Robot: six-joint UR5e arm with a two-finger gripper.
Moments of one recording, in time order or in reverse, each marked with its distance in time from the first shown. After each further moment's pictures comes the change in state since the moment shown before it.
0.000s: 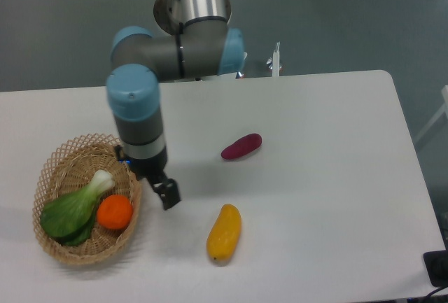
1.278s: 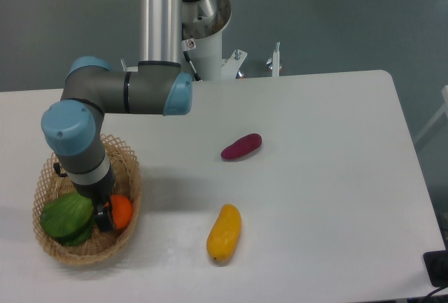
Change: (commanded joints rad) arm -0.106 -0.178 0.080 0.023 0.032 0.146
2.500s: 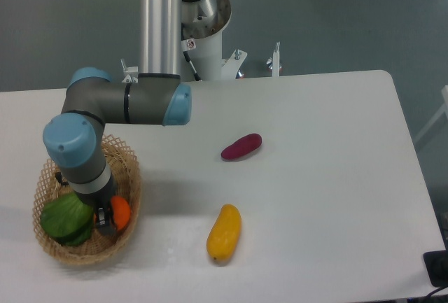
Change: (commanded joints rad) arm 0.000 0.032 0.049 -0.002 -0.002 -0.057
